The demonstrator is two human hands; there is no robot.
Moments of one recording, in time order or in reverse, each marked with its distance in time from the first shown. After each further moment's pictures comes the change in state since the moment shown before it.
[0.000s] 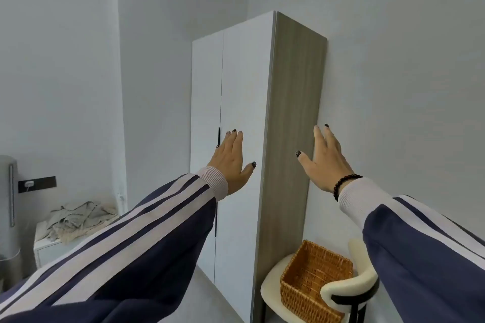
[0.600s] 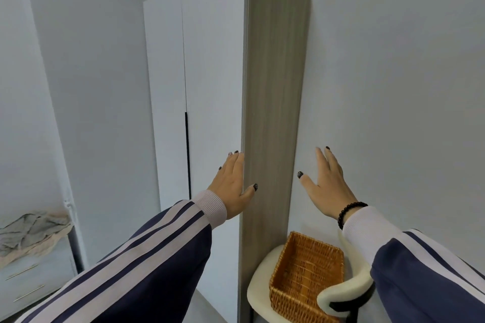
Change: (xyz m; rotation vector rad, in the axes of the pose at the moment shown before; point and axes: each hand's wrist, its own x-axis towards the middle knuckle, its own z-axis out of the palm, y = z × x) left_hand 0.113 -0.034 0.161 -0.160 -0.179 0.079; right_hand 0.069 0.109 0.123 0.062 -0.097 0.199
